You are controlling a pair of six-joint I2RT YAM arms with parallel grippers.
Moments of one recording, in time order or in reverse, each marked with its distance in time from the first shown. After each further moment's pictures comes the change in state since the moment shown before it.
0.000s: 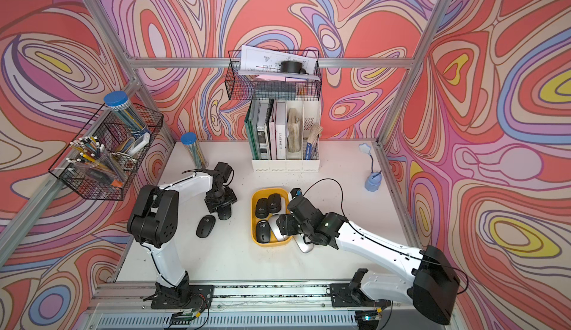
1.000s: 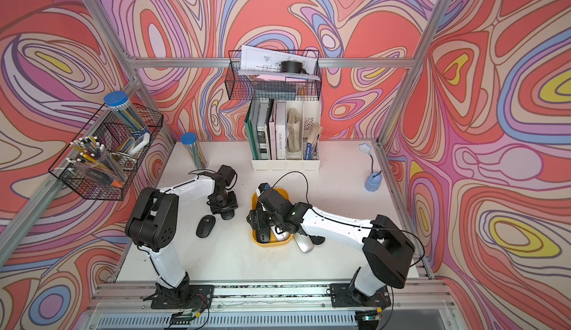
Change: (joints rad) left arm -0.049 -0.037 -0.048 0.006 0.021 0.152; right arm 0.085 0.367 0.238 0.195 -0.110 -0.031
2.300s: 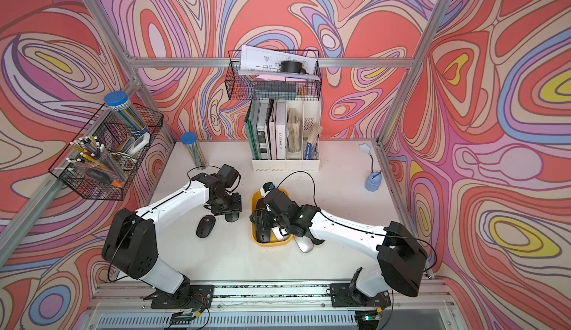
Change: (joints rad) left arm -0.147 -0.251 -0.007 -0.138 0.050 0.051; right arm 0.002 -0.105 -0.056 -0.003 0.031 -0.006
